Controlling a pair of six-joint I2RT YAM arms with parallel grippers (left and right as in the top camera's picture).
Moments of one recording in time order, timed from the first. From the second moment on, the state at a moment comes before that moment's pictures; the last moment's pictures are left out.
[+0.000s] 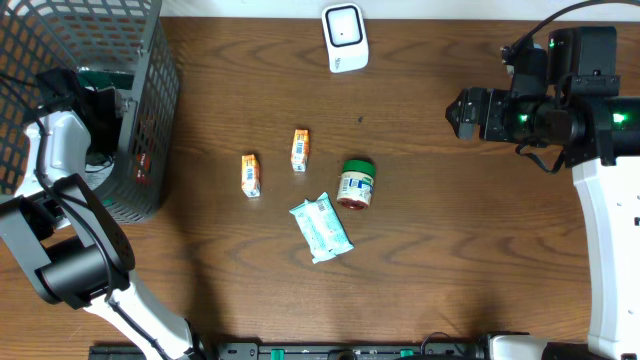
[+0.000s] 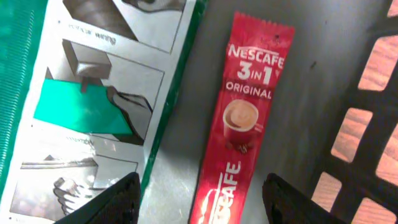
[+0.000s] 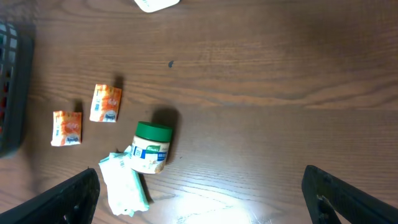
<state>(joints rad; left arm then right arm) 0.44 2.00 1.48 -0.78 0.18 0.16 0.03 1.49 1.69 -1.21 -0.25 0.14</state>
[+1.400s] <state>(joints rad) 0.44 1.45 1.52 -0.65 0.16 -0.07 0.03 1.49 1.69 -1.21 -0.25 0.14</state>
